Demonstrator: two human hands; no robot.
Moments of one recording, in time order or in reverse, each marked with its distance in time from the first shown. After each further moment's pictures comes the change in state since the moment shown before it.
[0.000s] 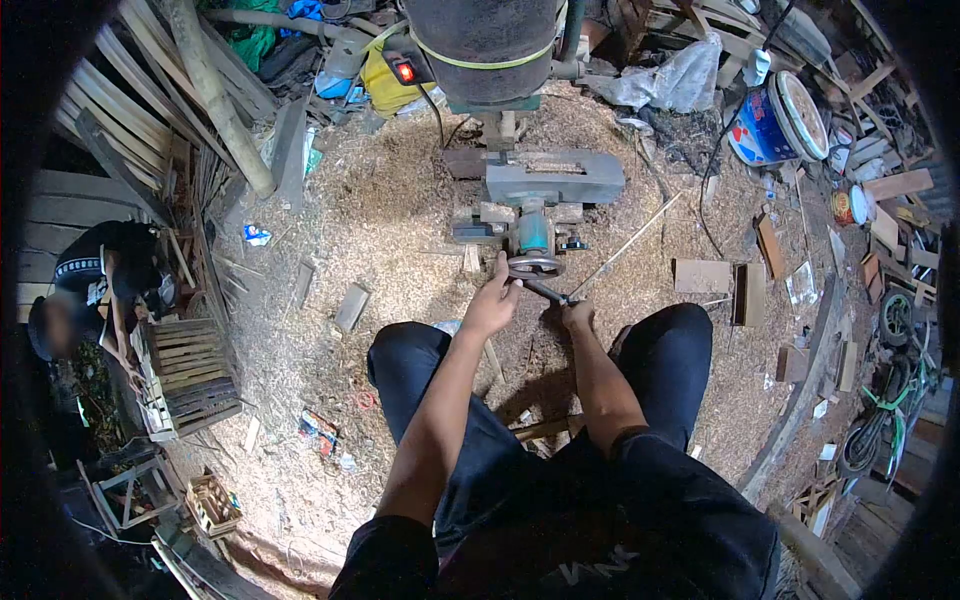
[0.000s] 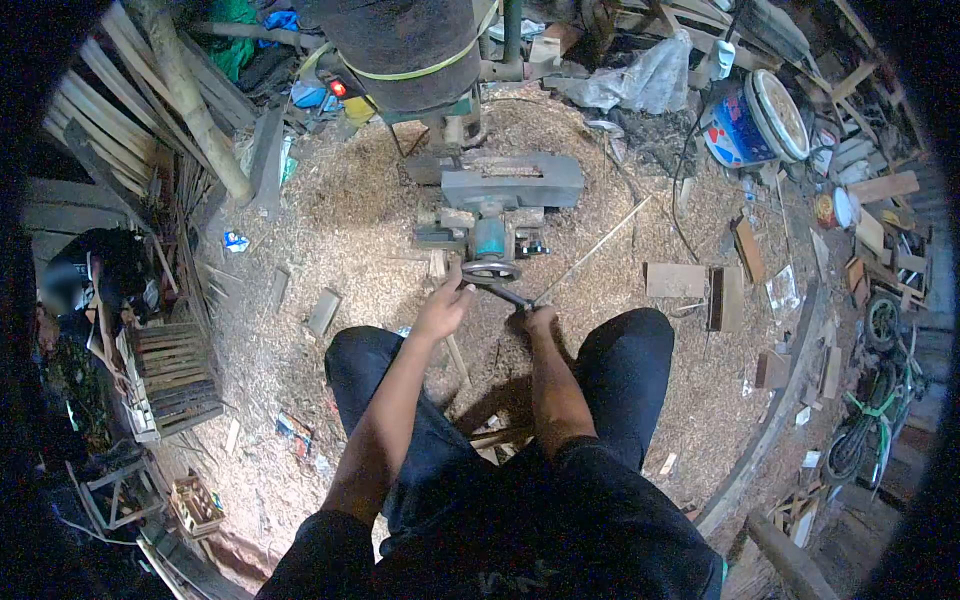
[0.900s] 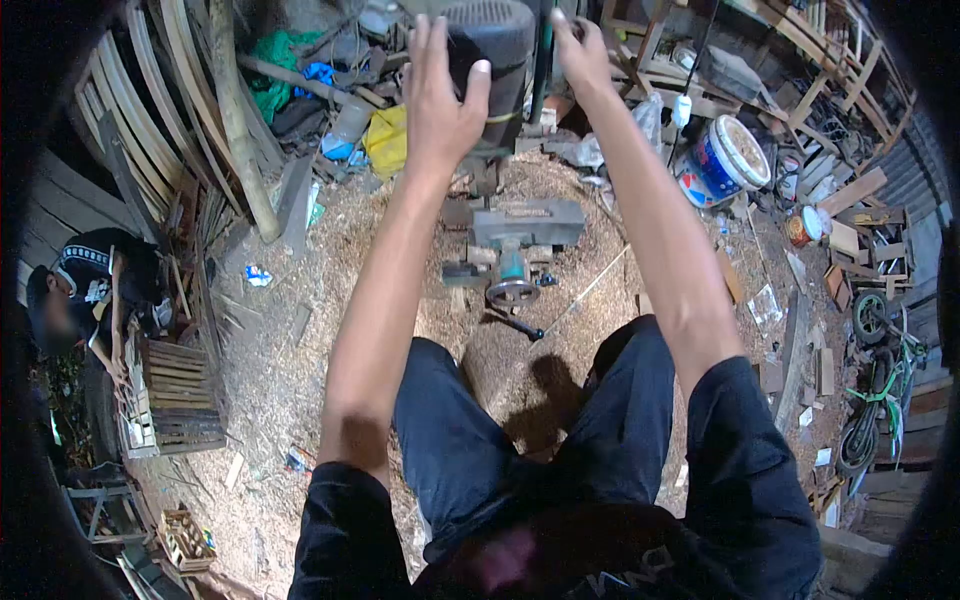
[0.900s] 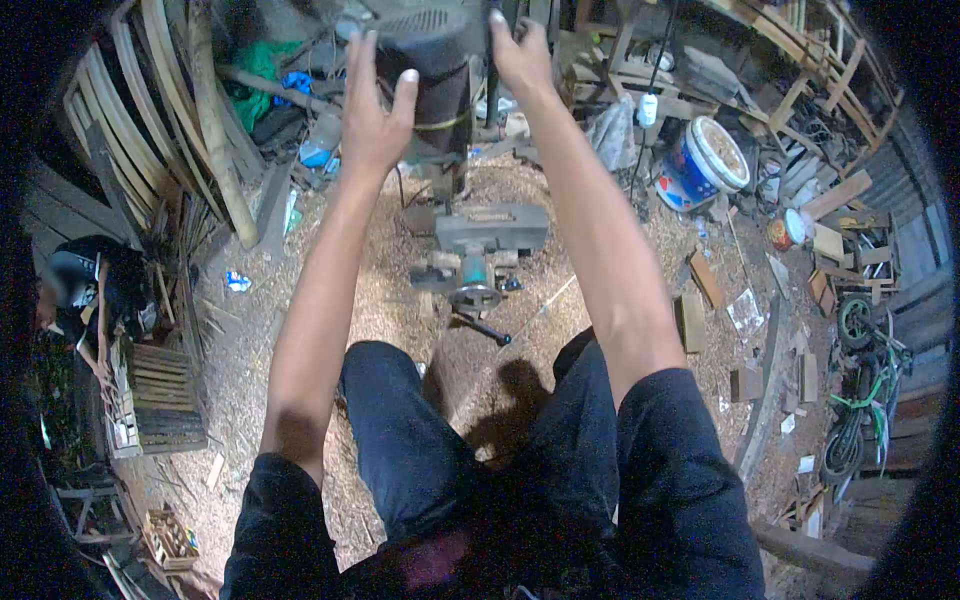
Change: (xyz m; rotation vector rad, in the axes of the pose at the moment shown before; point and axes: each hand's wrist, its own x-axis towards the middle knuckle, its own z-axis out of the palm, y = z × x) left_hand -0.004 0.296 -0.219 0.132 1.057 1.126; right_hand -0.187 -0.416 -0.418 0.884 0.693 -1.344
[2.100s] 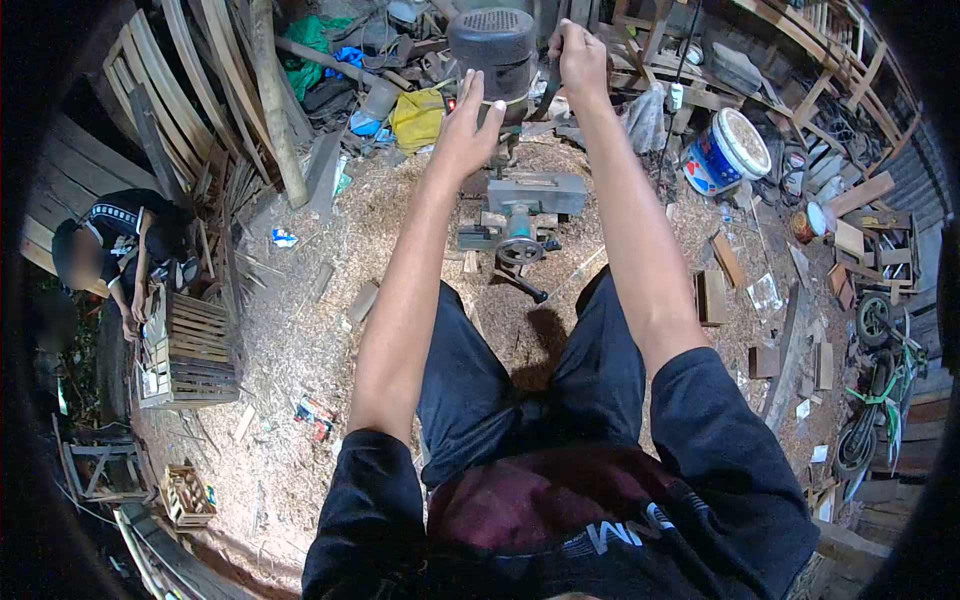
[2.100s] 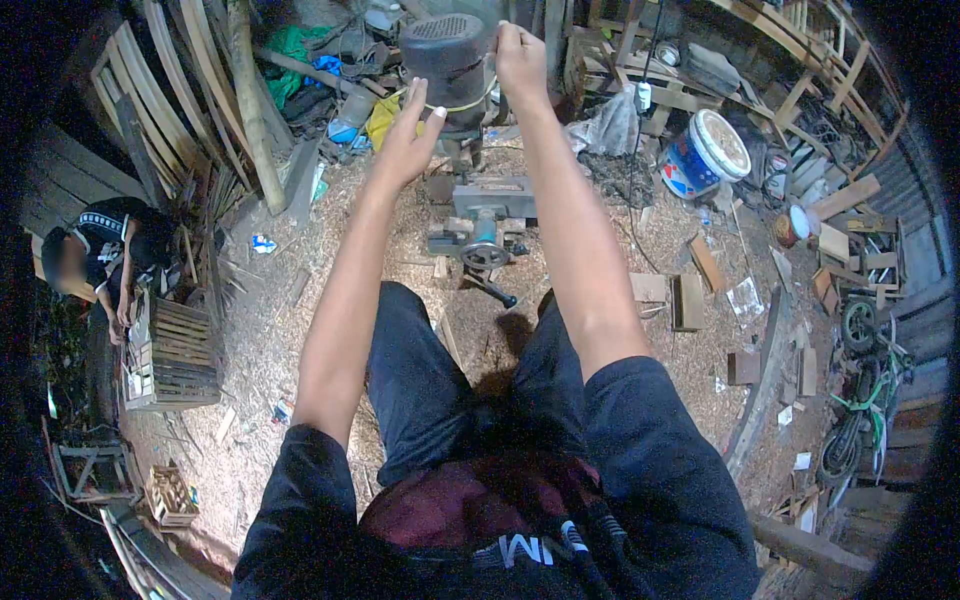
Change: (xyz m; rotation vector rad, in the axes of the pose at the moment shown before) left_hand -0.056 0.043 -0.046 -0.146 -0.413 -0.277; right_hand -0.055 -0.111 -0.056 0.519 -0.242 0.175
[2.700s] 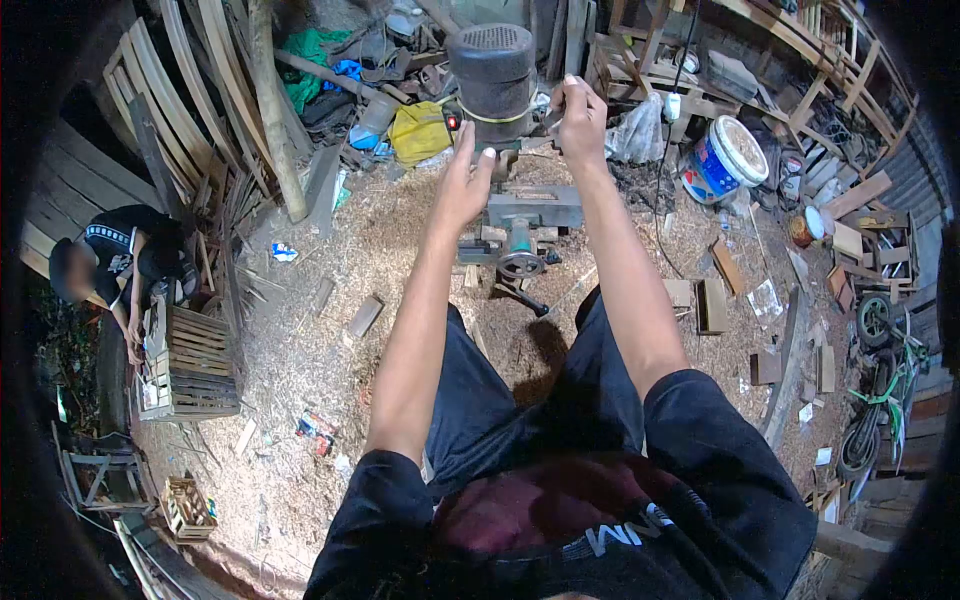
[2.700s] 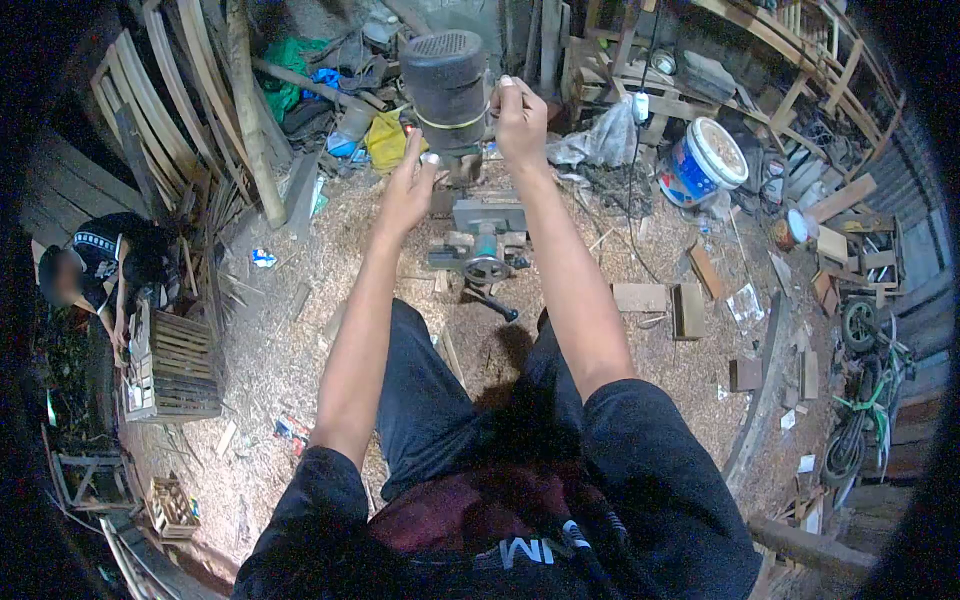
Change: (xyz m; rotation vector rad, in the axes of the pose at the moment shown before) left_hand -0.046 -0.007 0.008 -0.146 0.019 -0.185; right_hand -0.070 -0.016 -0.004 -0.098 0.020 -0.112
